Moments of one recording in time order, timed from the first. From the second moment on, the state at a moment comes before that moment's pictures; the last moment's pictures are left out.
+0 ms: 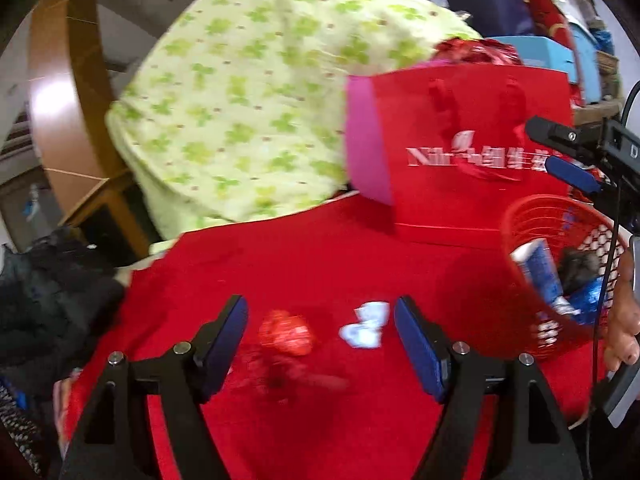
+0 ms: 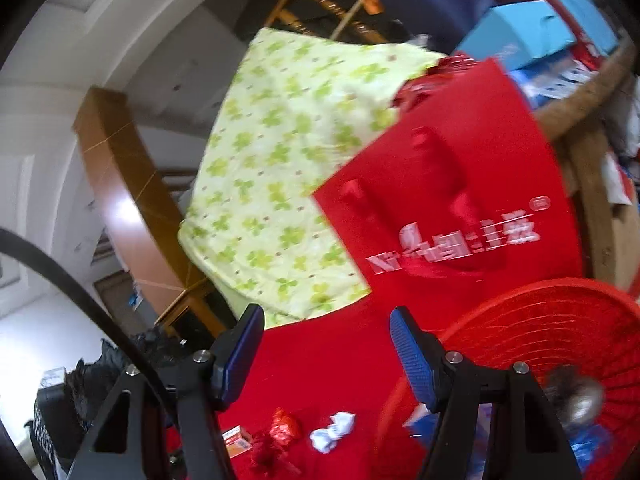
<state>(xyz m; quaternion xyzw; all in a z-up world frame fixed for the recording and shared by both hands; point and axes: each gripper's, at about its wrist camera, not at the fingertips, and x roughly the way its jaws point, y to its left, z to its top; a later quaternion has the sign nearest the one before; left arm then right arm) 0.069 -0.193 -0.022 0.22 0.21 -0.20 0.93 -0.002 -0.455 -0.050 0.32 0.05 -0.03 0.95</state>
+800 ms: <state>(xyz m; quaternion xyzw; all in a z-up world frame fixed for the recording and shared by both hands) 0.082 -0.114 -0.017 0.20 0.20 -0.14 0.95 0.087 -0.350 -0.073 0.28 0.12 0.03 0.95</state>
